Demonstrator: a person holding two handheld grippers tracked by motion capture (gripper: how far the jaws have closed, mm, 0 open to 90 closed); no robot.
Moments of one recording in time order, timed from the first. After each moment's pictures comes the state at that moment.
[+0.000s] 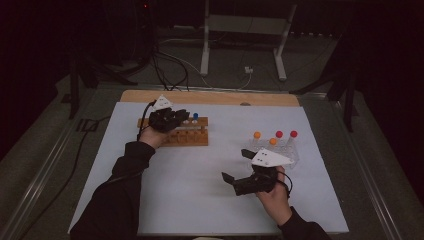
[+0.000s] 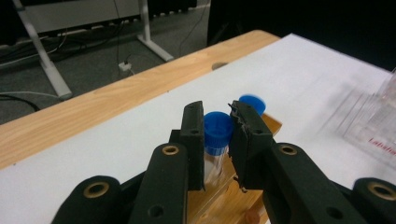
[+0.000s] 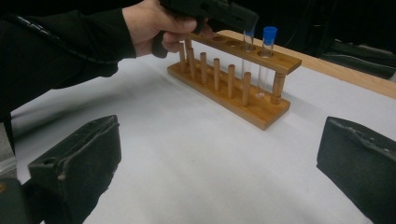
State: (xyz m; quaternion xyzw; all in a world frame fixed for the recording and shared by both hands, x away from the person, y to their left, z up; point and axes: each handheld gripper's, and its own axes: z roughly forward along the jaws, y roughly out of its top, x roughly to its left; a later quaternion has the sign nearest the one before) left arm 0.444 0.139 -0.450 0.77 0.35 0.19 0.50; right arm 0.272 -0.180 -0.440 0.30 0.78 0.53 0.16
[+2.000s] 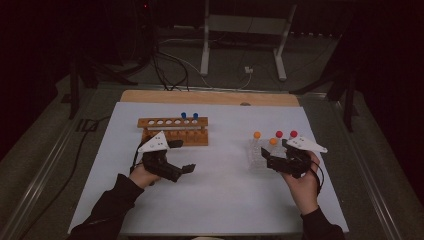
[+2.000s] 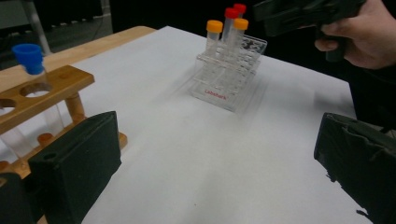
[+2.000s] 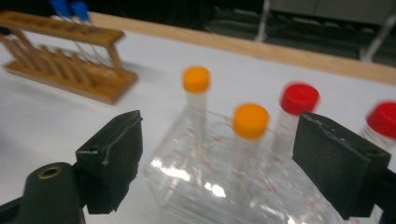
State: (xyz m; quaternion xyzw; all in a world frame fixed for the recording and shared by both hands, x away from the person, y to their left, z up) left arm 0.325 0.141 -0.454 0.80 0.21 0.08 0.56; right arm 0.305 -0.265 -0.439 0.47 0.72 0.43 0.27
